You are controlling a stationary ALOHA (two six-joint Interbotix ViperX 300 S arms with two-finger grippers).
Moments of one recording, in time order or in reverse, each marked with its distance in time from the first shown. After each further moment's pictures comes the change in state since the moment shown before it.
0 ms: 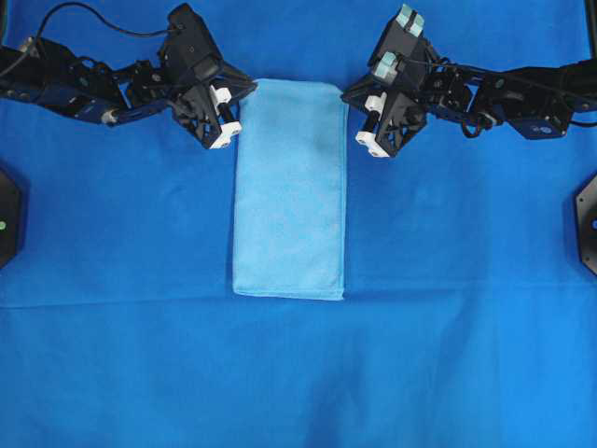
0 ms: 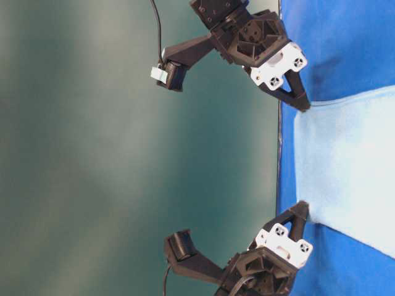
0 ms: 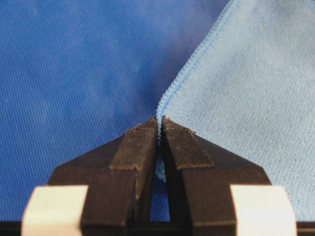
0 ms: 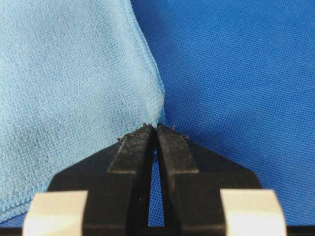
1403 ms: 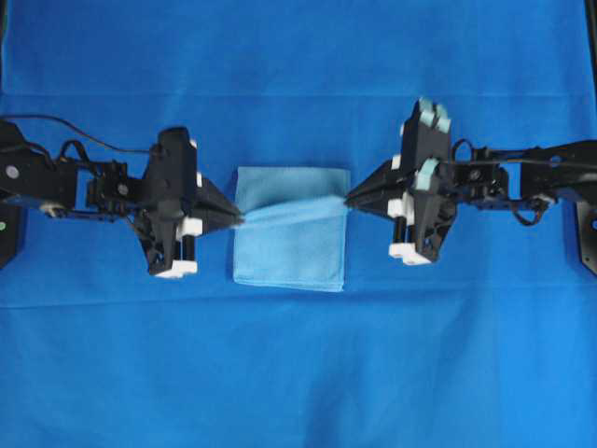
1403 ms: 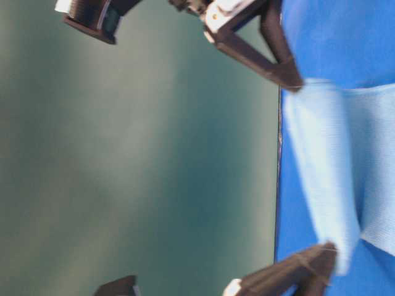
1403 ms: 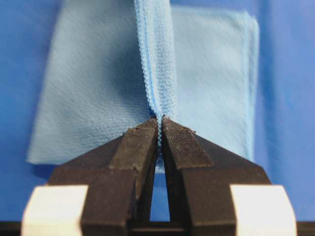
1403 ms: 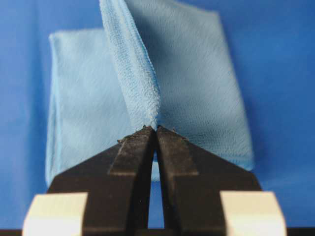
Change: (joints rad) left arm -0.482 -0.318 0.110 -0.003 0.311 -0.087; right arm 0.405 -0.272 0.106 0.121 0.146 0.012
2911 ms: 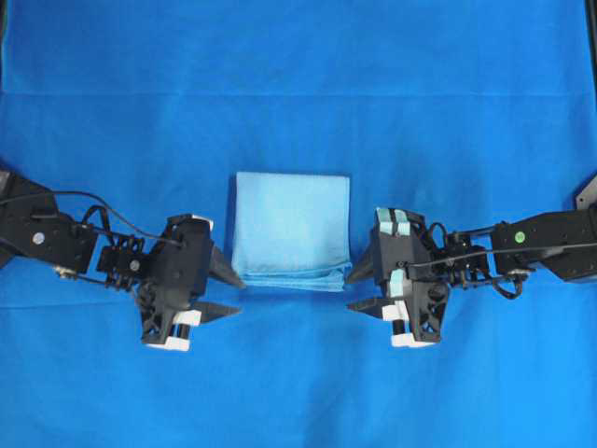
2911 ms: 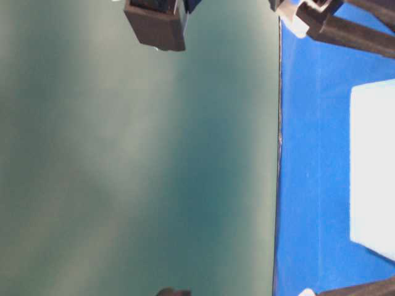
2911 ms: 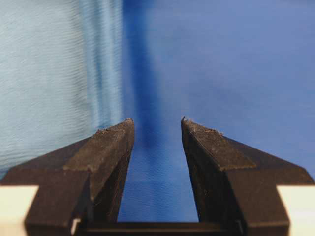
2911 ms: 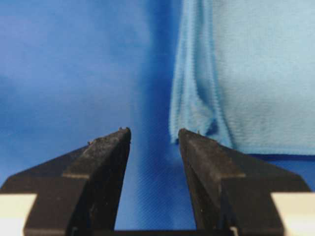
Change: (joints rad) left arm -0.225 0.127 -0.031 0.000 -0.087 -0.041; right arm 0.249 0.152 -0.057 0.051 0.025 0.000
